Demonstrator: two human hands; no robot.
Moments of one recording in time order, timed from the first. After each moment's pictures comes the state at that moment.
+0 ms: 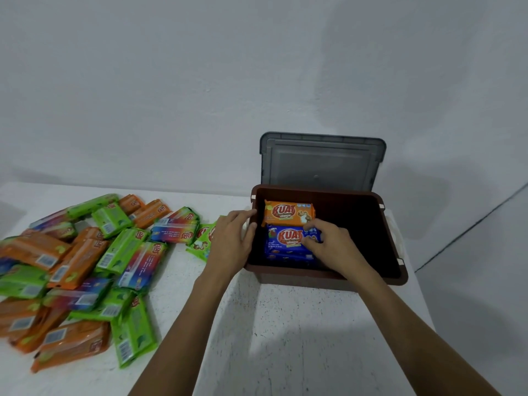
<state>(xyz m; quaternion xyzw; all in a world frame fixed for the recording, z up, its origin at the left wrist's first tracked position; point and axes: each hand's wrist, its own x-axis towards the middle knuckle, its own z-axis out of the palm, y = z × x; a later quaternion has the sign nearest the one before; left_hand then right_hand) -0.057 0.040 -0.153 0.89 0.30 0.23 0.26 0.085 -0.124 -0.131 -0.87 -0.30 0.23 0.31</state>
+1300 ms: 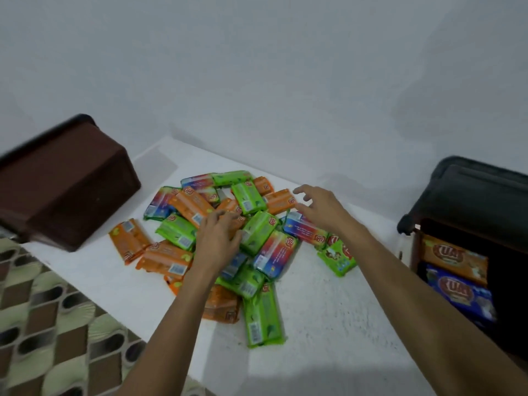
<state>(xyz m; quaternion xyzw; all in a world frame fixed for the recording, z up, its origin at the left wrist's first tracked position) -0.291 0.218 -0.178 0.82 0.52 0.18 0.17 -0.038 0.170 -0.134 -0.76 -0.58 0.22 0.21</state>
